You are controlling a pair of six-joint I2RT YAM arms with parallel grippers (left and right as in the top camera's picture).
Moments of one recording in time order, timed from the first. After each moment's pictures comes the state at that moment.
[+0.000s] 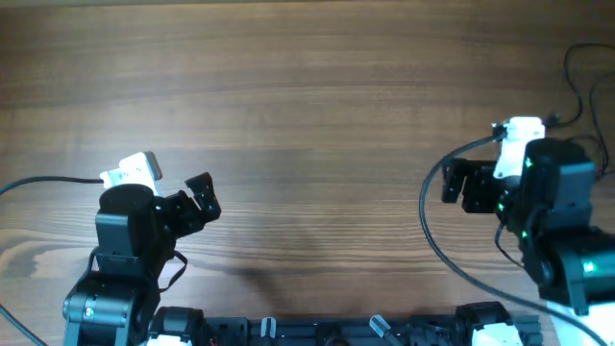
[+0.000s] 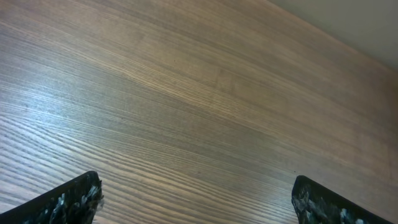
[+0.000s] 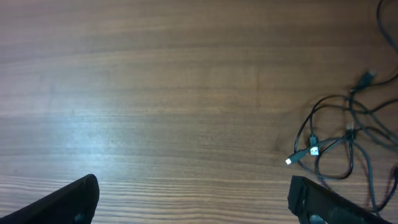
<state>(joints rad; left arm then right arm) -0.11 0.67 0.84 -0.88 -0.05 -0.47 0.11 0.88 1.08 -0.99 0.01 0.14</state>
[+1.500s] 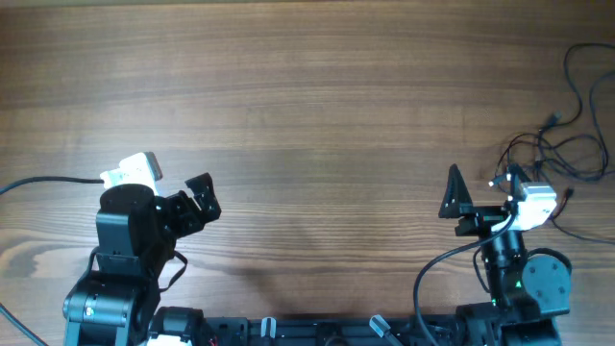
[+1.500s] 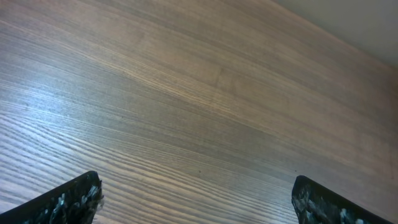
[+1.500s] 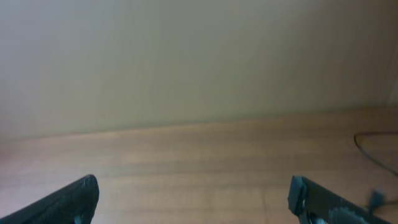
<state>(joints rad) -0.11 0.67 0.84 -0.89 -0.05 -0.47 0.11 0.17 0.33 -0.17 0.05 0.14</state>
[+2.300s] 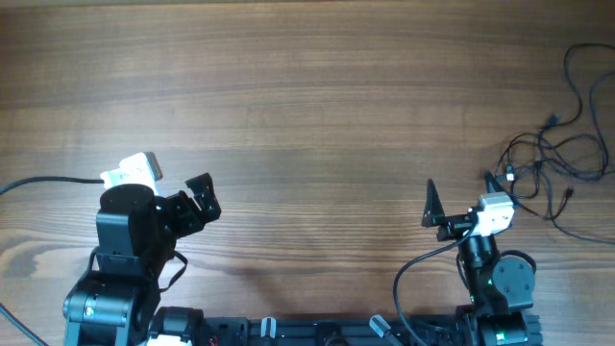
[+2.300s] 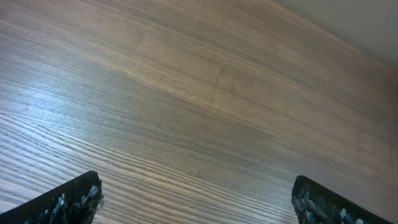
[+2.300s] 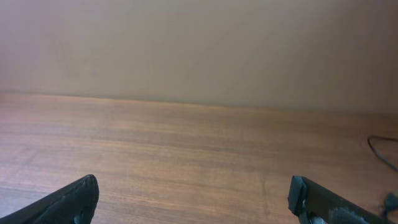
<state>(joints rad) -0.11 0.67 0.84 -0.89 -0.05 -0.47 0.11 0.02 0.01 0.00 -0.01 -0.02</state>
